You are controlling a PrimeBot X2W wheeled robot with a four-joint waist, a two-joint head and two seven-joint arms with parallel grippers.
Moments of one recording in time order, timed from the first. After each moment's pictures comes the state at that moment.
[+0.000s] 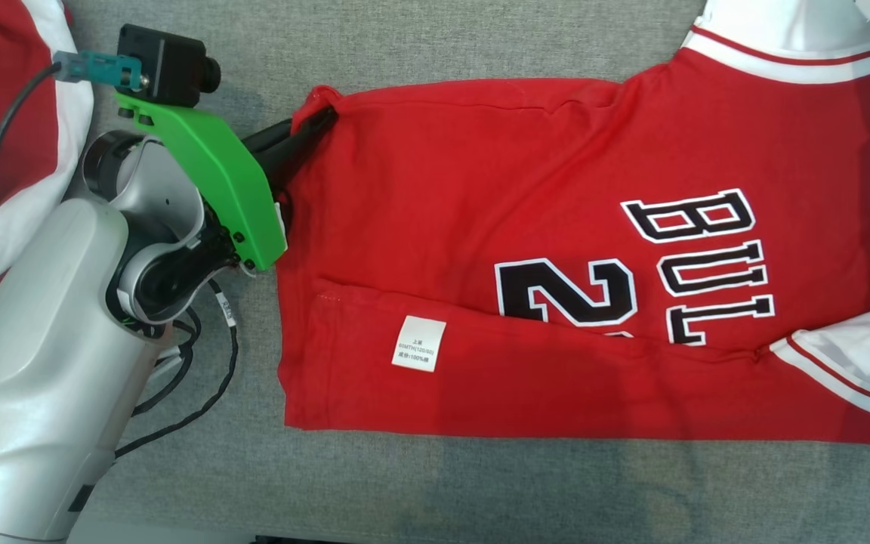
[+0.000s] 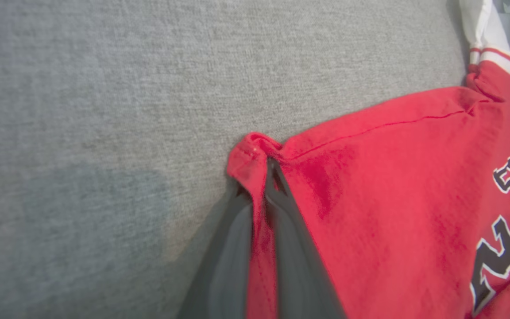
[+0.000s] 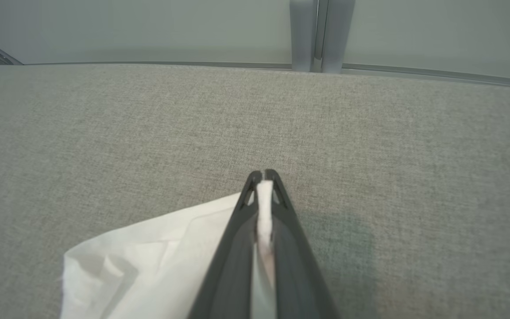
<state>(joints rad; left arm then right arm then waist) -0.83 0.39 -0.60 0.24 -1.01 -0.13 0.48 -1.08 -0.36 0.06 0.41 0.41 0.13 0.62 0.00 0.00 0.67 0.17</state>
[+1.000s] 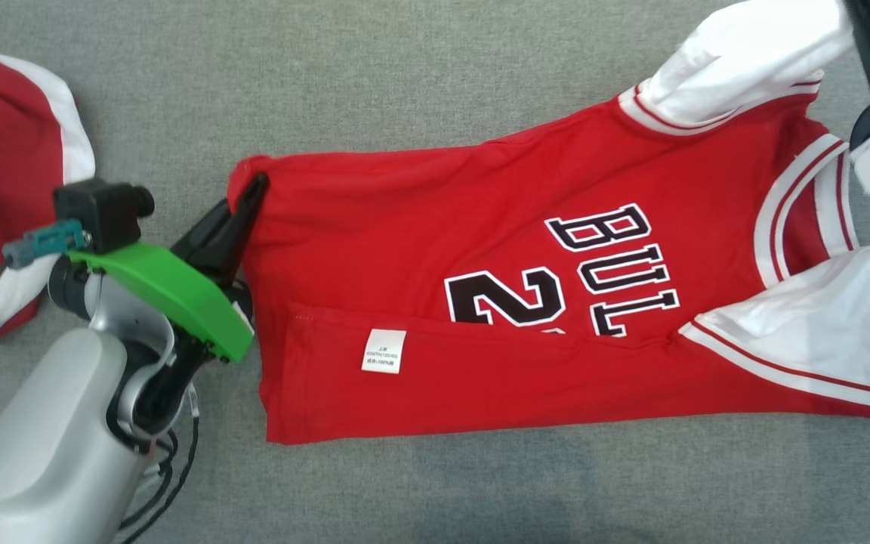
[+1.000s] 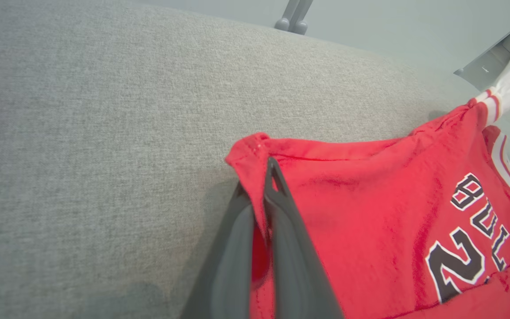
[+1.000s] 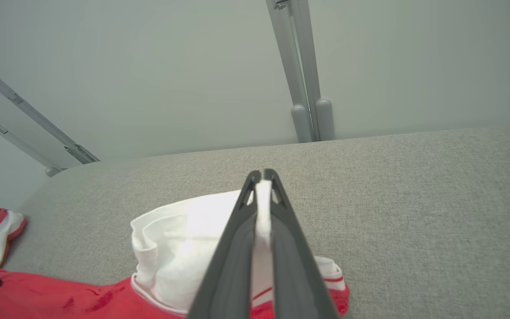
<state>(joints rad) -0.56 0.45 -0.54 0.19 -0.91 -0.10 0.07 -0.63 -0.37 -0.04 0.02 0.66 0.13 0.36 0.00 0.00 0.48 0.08</state>
